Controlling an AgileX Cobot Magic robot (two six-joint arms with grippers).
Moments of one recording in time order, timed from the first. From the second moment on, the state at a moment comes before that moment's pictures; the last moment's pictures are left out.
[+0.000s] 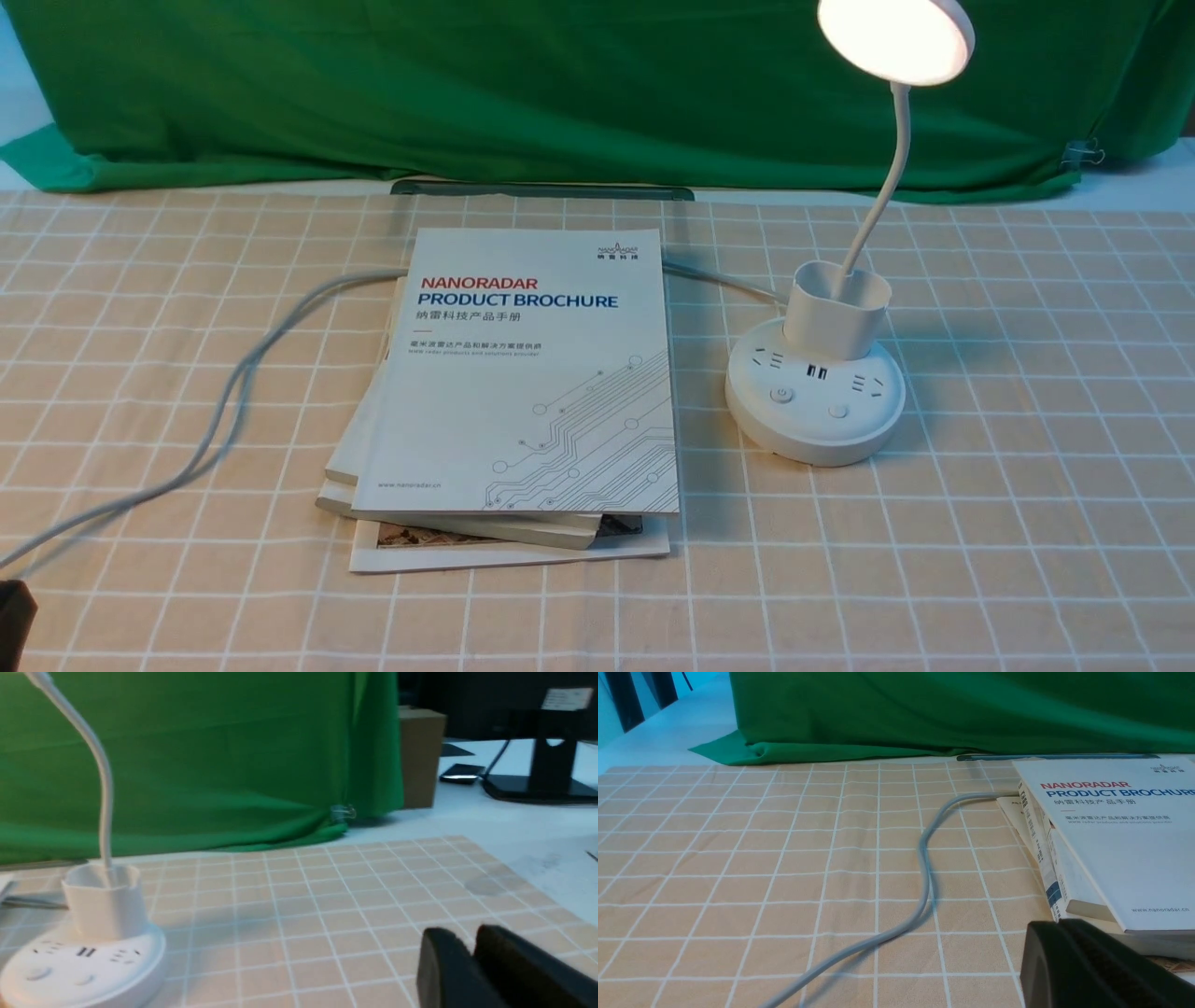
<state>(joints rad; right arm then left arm) -0.15 0.04 0.01 -0.07 0.03 0.12 -0.03 0.00 0.01 -0.08 0.22 0.08</state>
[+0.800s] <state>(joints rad) 0.01 0.00 0.01 -0.08 0.22 0.19 -0.03 0.00 0.01 -0.08 0.22 0.08</state>
